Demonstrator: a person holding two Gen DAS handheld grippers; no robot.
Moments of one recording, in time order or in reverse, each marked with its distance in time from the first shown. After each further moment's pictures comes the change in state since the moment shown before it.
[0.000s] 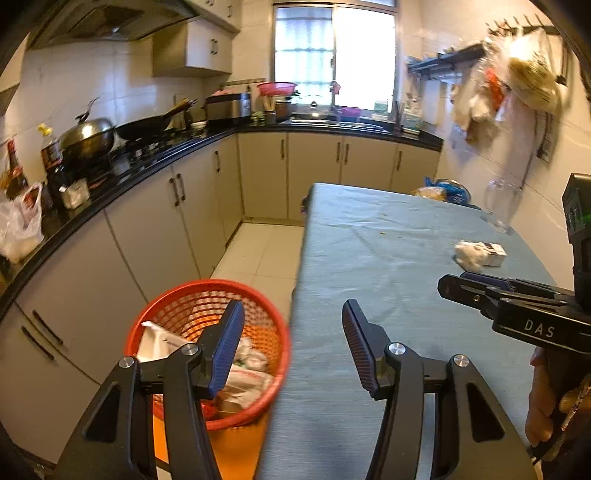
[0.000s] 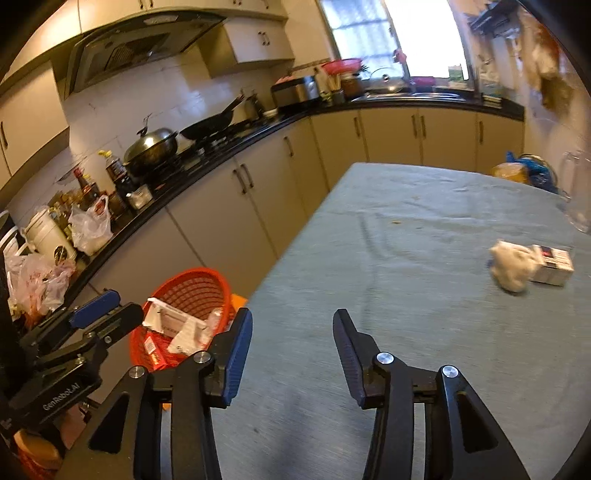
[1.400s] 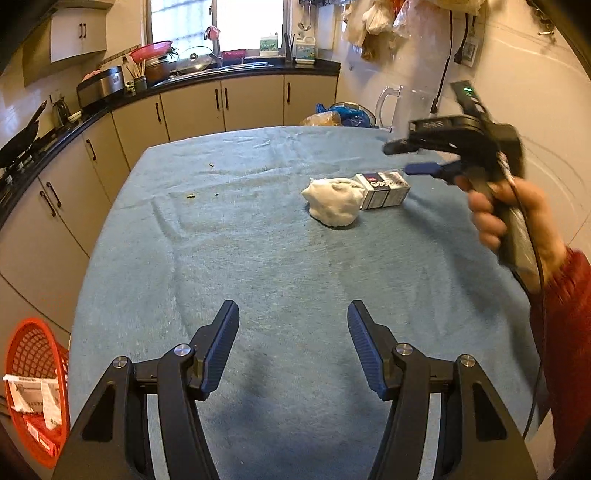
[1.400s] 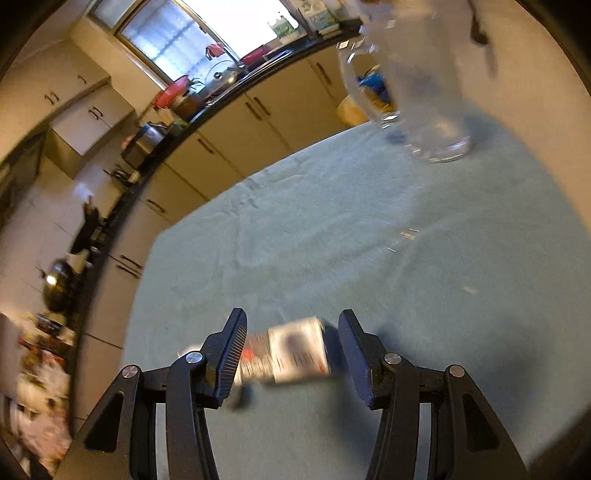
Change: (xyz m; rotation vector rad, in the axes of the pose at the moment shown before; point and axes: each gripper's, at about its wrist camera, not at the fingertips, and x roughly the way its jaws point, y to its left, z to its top) left arm 0.112 -0.207 0.007 0.225 0.244 -0.287; right arm 0.003 -0.374 0.068 0.533 0.054 -0.117
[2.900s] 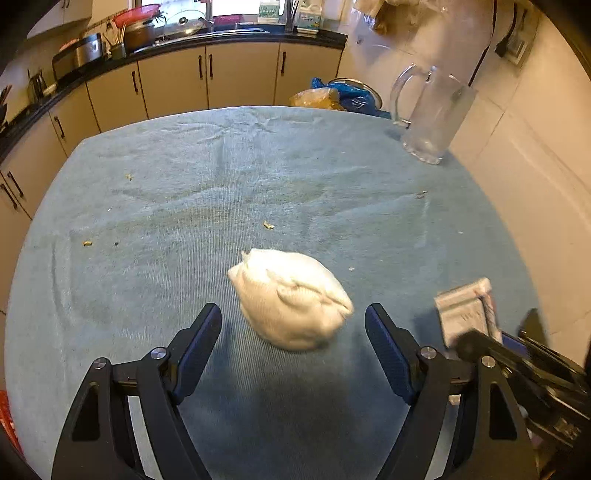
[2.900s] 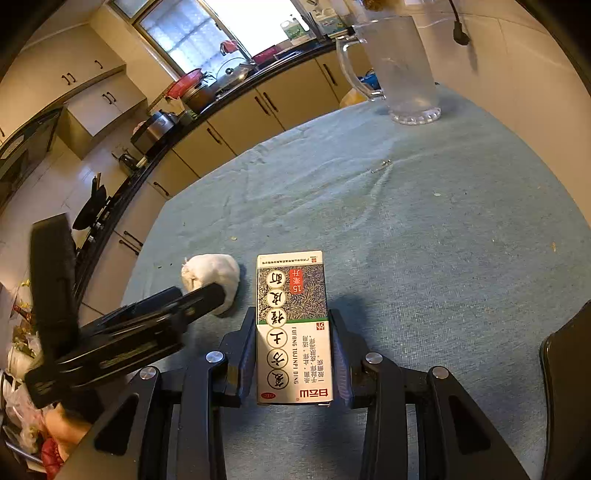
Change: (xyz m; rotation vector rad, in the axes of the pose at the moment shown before) left arm 0.137 -0.040 0.100 -0.074 0.119 -0.047; right arm -0.050 0.009 -0.097 -0.059 -0.018 -0.032
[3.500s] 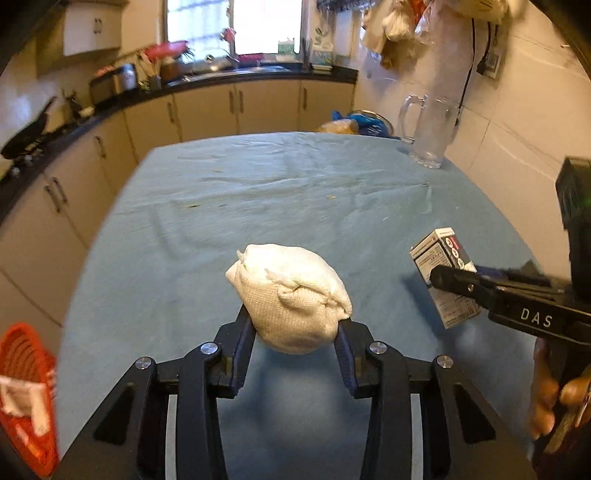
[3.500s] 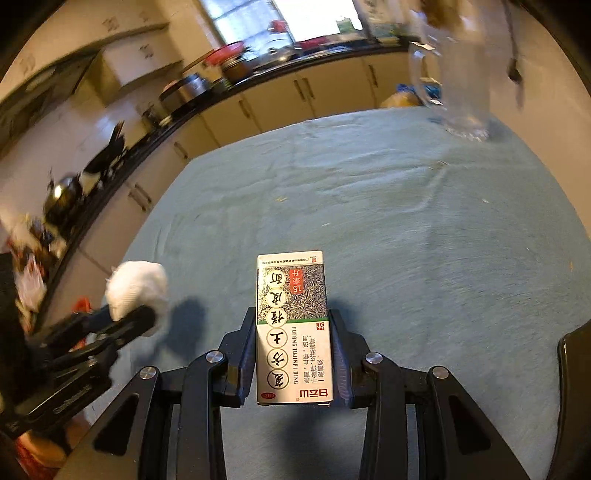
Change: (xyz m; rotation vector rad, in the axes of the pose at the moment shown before) left arm -0.104 0.049 -0.098 0.022 -0.171 0.110; right arm 0.009 0.067 -0.034 -0.246 0.033 -0.030
